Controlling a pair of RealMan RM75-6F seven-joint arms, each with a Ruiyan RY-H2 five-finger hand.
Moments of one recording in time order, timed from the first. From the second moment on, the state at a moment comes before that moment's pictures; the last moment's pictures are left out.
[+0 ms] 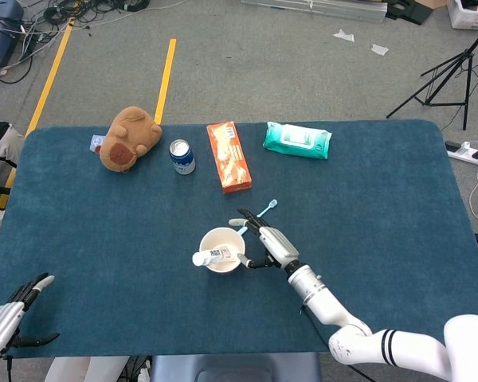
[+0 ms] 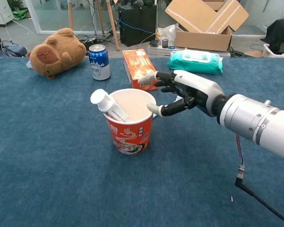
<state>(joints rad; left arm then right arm) -0.10 -1.13 0.17 -1.32 1.62 1.31 -0.60 0.68 -1.69 0.21 -1.47 -1.28 0.92 0.37</state>
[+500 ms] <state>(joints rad) -0.11 -1.13 0.17 -1.32 1.62 1.30 -0.60 0.66 -1.65 0.21 -1.52 -1.32 0.96 0.39</state>
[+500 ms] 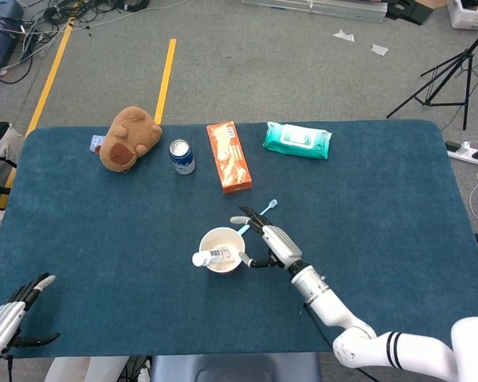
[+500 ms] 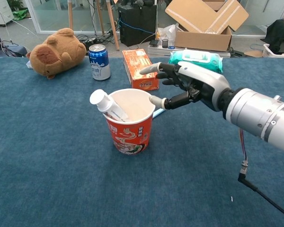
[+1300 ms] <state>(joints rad) -0.12 -1.12 0.16 -1.35 1.62 1.30 -0.57 0.63 -1.45 0.25 -1.62 -1.32 1.07 0.12</state>
